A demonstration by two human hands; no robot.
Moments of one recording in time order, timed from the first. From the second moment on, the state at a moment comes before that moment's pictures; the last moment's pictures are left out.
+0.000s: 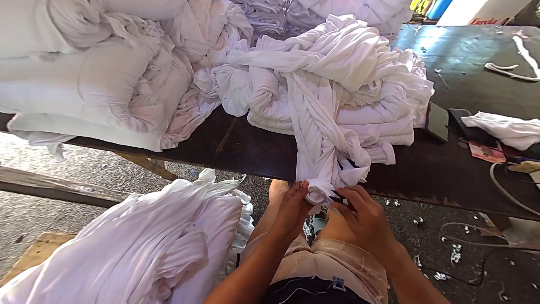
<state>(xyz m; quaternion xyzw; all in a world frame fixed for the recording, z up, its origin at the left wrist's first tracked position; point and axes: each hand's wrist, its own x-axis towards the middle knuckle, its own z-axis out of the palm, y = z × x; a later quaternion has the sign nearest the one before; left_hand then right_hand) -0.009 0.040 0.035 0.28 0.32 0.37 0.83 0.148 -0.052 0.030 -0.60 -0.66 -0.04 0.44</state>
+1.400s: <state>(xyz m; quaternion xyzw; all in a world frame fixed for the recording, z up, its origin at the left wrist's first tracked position) -0.011 0.038 0.033 0.26 0.26 0.35 0.86 0.156 -0.042 0.037 -0.56 -0.43 0.45 0.55</state>
